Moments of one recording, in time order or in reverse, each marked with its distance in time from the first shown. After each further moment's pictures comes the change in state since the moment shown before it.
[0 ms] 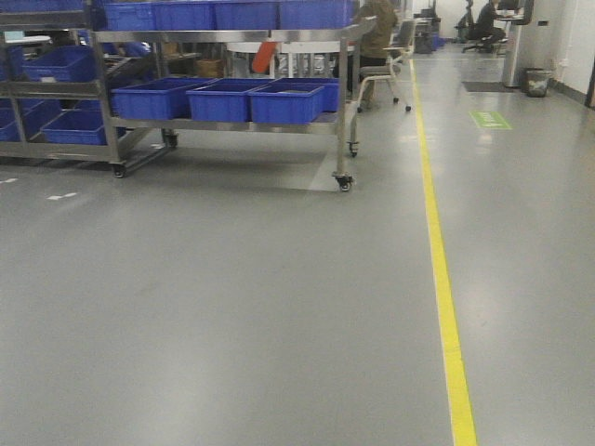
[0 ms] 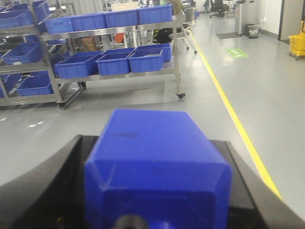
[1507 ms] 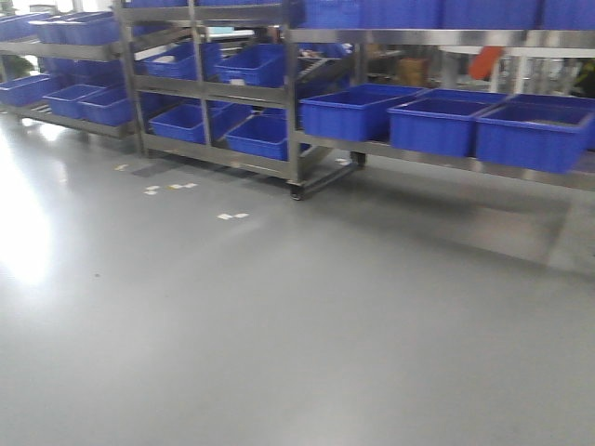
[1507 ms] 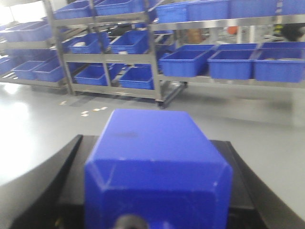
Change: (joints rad) left arm 0.000 0.000 0.000 0.000 0.000 0.000; right arm 0.000 -0.002 0.000 -0.002 0.002 0.000
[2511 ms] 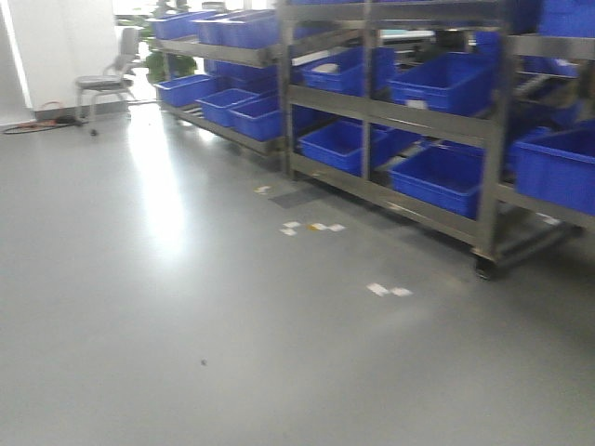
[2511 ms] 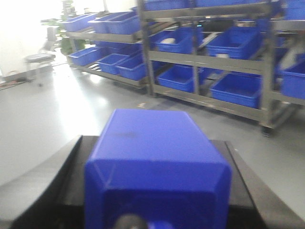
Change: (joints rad) left arm 0.000 0.000 0.000 0.000 0.000 0.000; right arm 0.000 0.000 0.000 0.000 0.000 0.000
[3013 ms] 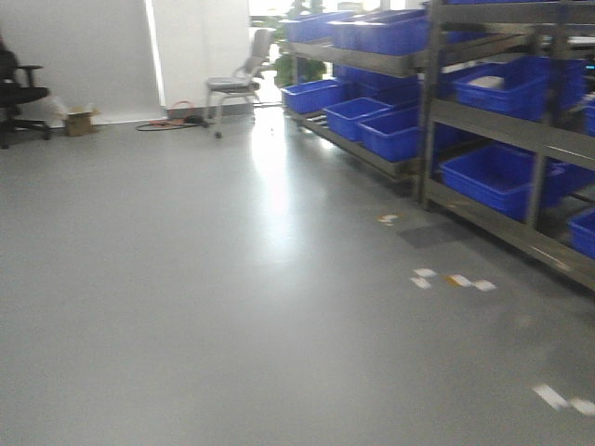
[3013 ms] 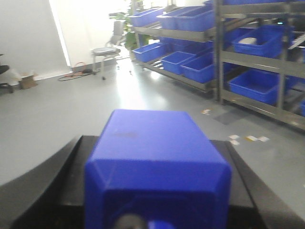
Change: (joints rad) left arm 0.000 0.000 0.000 0.000 0.000 0.000; right arm 0.000 0.000 0.000 0.000 0.000 0.000
